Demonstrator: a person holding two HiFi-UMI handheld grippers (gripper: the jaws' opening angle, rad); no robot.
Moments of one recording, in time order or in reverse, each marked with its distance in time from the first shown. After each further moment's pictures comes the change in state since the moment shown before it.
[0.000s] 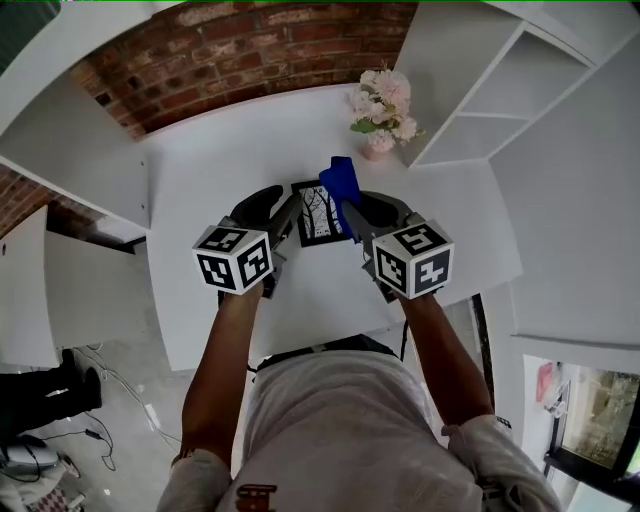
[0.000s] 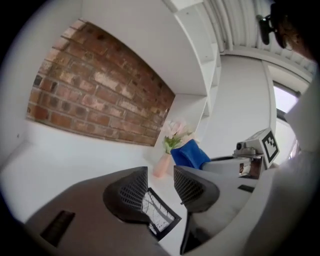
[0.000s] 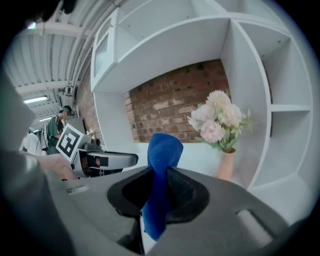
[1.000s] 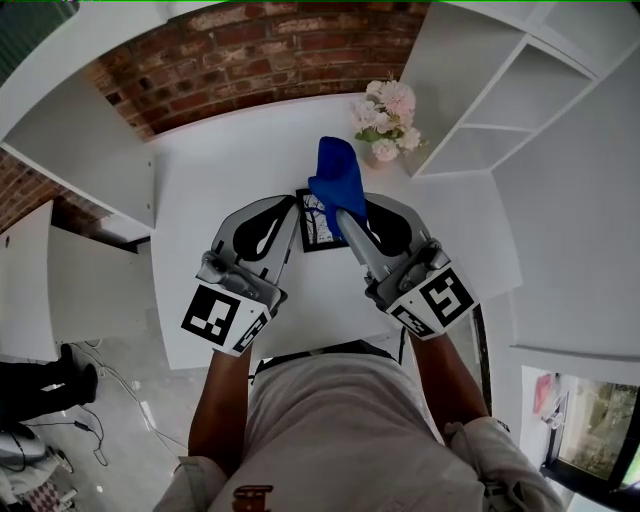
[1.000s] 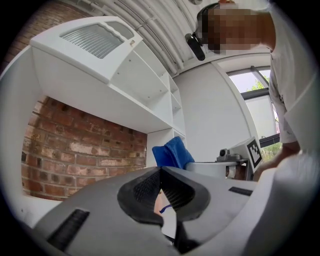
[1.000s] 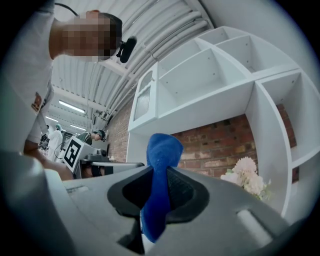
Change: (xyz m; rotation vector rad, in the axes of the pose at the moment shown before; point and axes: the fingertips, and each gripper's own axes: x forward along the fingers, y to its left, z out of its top) left arm -0.078 -0.098 0.098 0.398 -0.358 -0.078; right arm -0.072 0.073 0.098 -0.230 -0.549 0.220
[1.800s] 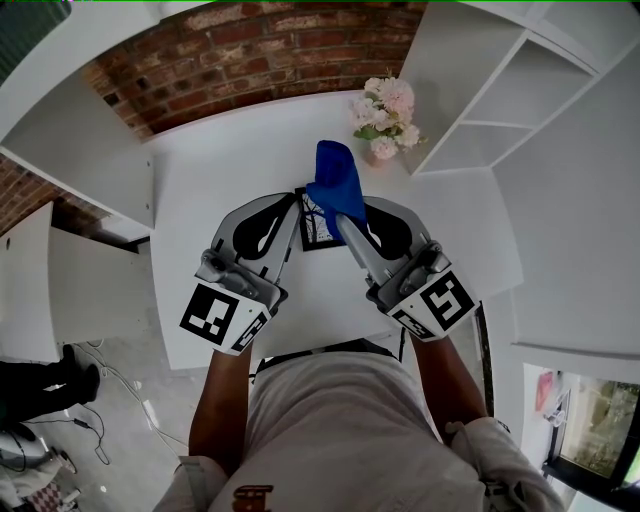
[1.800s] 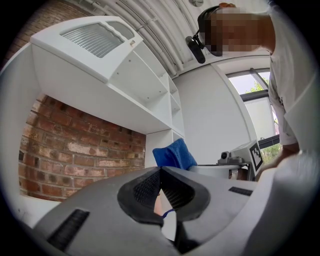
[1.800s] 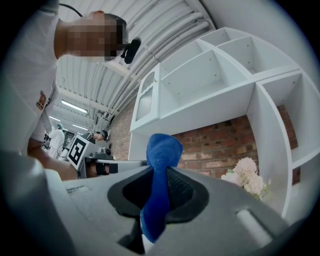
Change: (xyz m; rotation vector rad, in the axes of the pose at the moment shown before) left arm 0.004 -0.002 0.002 -0.010 -0.015 -0.015; right arm -0.005 0.003 -0.002 -0.018 -0.007 0.019
